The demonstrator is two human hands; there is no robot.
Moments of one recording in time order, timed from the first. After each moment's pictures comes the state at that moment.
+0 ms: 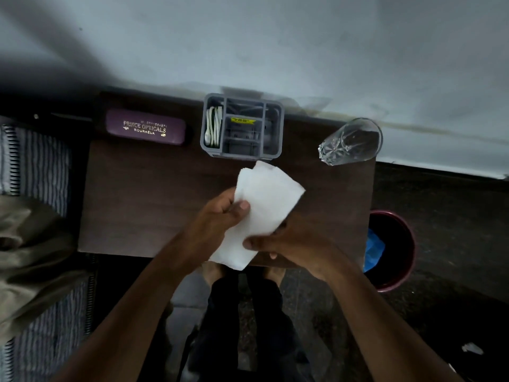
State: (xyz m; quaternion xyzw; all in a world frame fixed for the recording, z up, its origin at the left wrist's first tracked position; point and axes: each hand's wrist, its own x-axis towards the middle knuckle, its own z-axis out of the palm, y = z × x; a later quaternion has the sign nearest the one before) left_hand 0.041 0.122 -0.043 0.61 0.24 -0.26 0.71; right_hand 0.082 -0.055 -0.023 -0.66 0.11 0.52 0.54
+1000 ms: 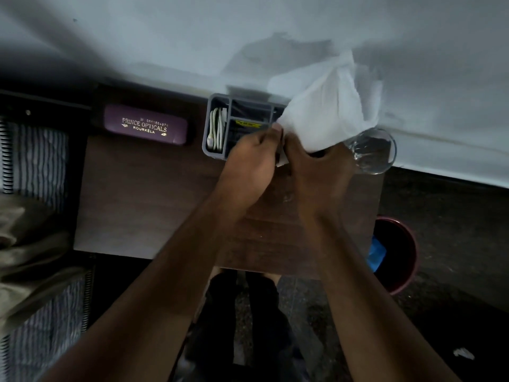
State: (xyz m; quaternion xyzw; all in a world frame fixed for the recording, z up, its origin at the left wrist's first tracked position) left_hand 0.152 0.092 -0.009 0.68 0.32 -0.17 0.64; right_hand 0.166 -0.006 -0.021 -0.84 0.16 0.00 0.51
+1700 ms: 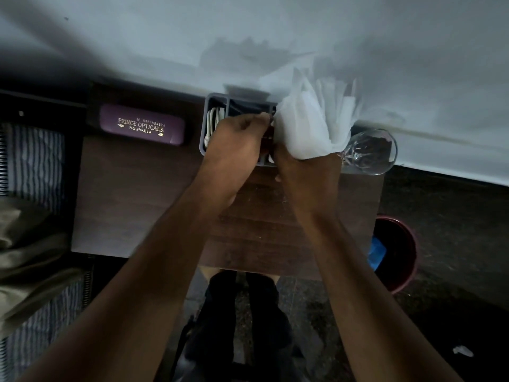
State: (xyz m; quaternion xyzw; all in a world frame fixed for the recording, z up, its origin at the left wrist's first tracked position) left_hand 0.160 0.109 -0.006 0.64 0.33 -0.12 0.68; right_hand 0.166 -0.003 -0.027 -0.82 0.17 0.12 0.53
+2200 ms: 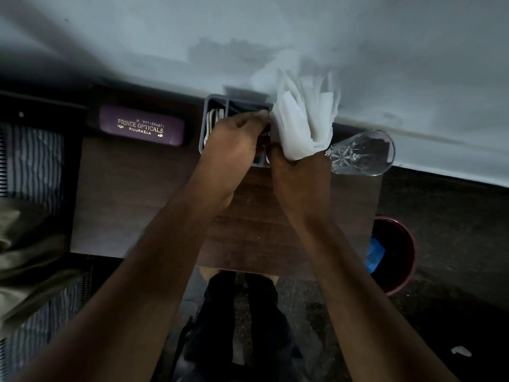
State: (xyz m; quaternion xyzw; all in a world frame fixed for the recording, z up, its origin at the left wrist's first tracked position) left_hand 0.161 0.115 -0.009 0.61 0.32 -0.14 0.71; right_hand 0.161 0.005 -0.024 -0.87 0.09 0.08 0.49
